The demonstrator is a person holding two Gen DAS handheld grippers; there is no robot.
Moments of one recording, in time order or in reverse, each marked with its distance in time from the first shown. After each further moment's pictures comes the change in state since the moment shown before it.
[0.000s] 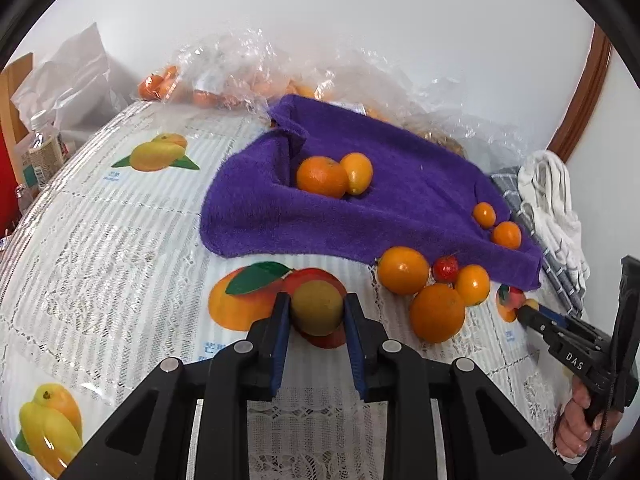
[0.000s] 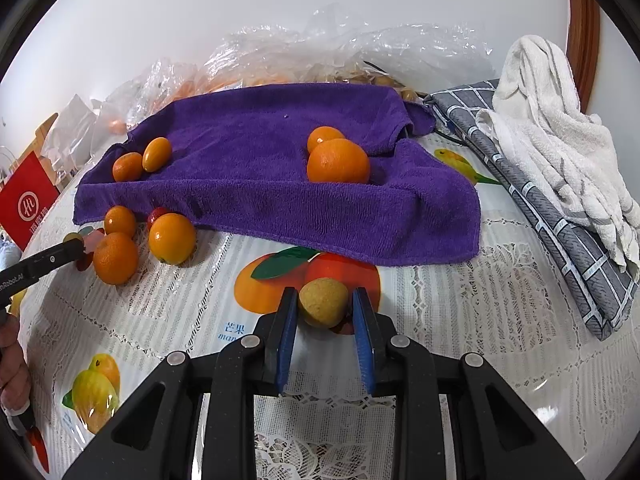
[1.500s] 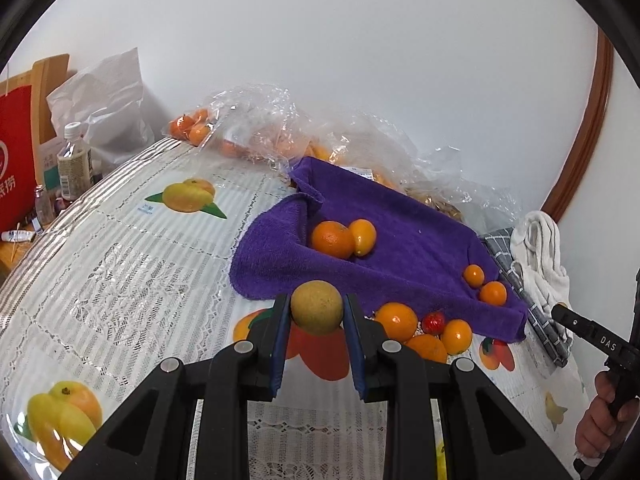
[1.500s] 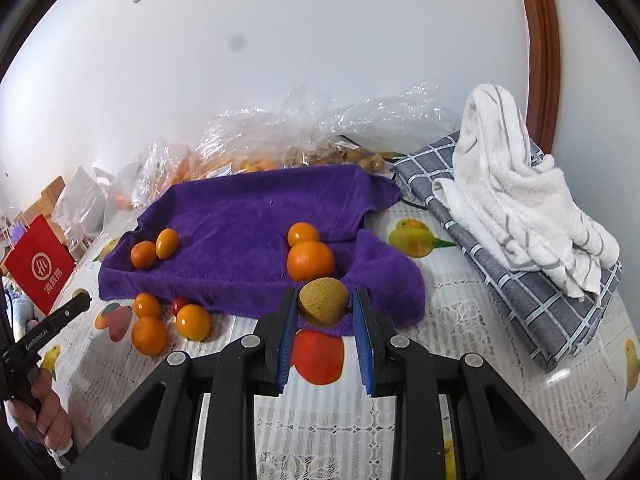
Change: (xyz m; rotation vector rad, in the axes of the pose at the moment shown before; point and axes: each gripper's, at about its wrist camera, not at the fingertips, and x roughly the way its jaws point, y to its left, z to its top) left arm -0.031 0.010 0.000 -0.091 -0.198 -0.006; right arm -0.059 -0.023 0.037 0.101 -0.169 0.009
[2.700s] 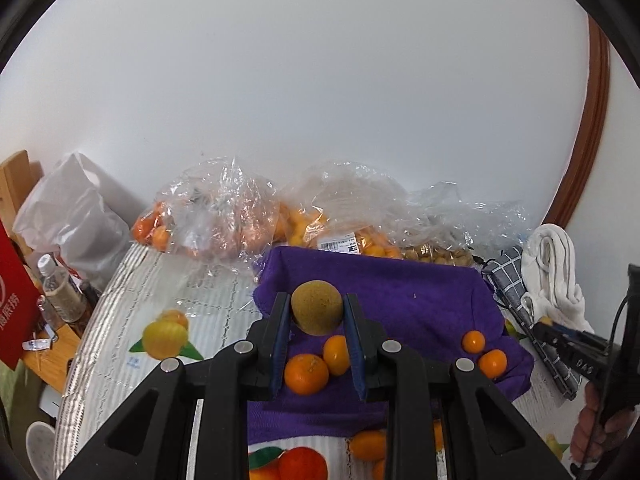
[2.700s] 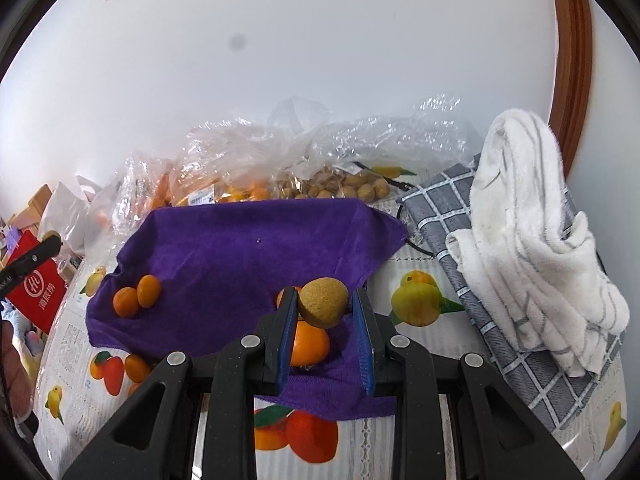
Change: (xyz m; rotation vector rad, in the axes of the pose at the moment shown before) left arm 0.035 -0.063 0.120 0.182 0.030 0.068; right arm 0.059 -0.005 0.072 0.001 0.099 -0.018
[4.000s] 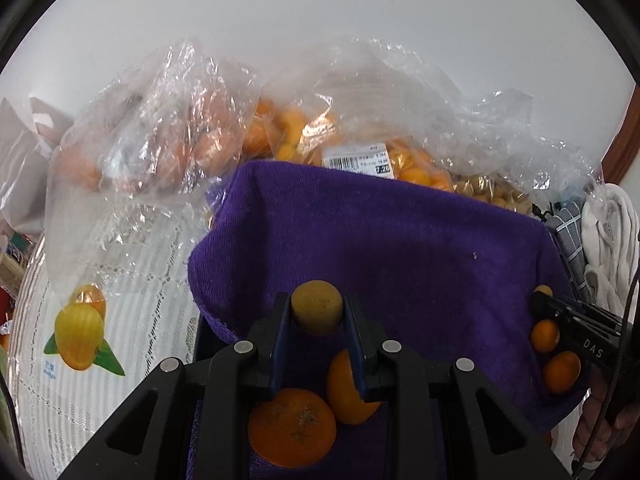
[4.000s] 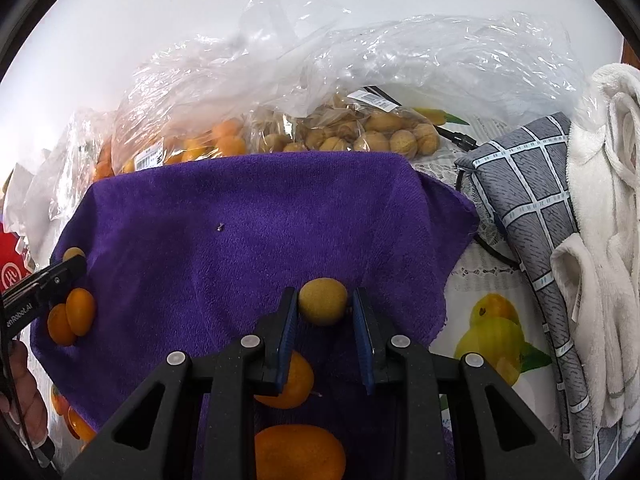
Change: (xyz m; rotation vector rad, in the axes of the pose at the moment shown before) left arm 0.141 -0.007 -0.018 -0.008 0.291 0.040; right arm 0.132 0.005 0.023 -0.023 0.199 0.010
